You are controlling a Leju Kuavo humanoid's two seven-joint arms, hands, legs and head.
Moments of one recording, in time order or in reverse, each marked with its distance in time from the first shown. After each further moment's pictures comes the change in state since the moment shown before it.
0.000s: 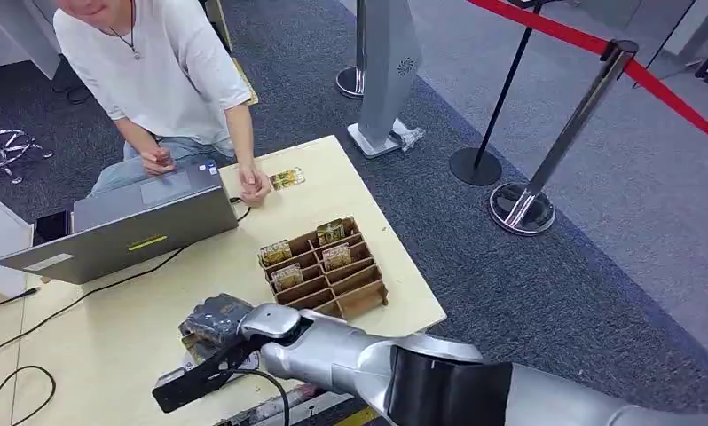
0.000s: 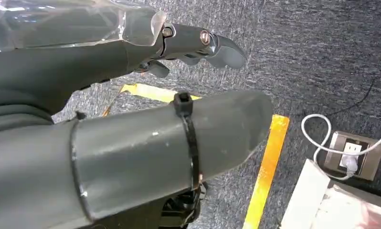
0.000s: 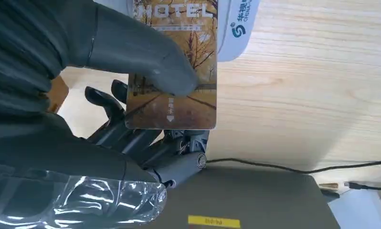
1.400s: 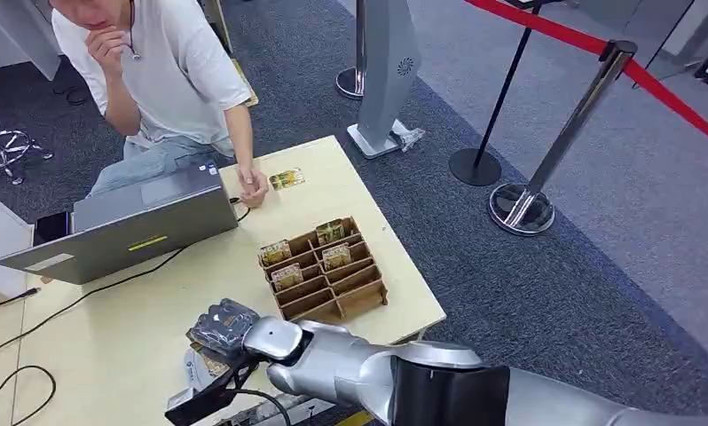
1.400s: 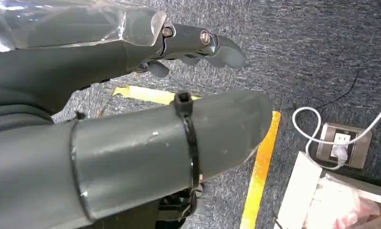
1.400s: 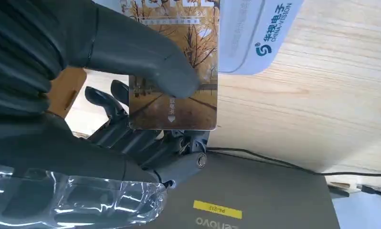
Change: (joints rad) left arm -0.006 -0.002 -0.027 0.000 -0.015 -0.009 -0.019; right arm 0.030 -0.002 0.072 0.033 0.145 -0.119 0.100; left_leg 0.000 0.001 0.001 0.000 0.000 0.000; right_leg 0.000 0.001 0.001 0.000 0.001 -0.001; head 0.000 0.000
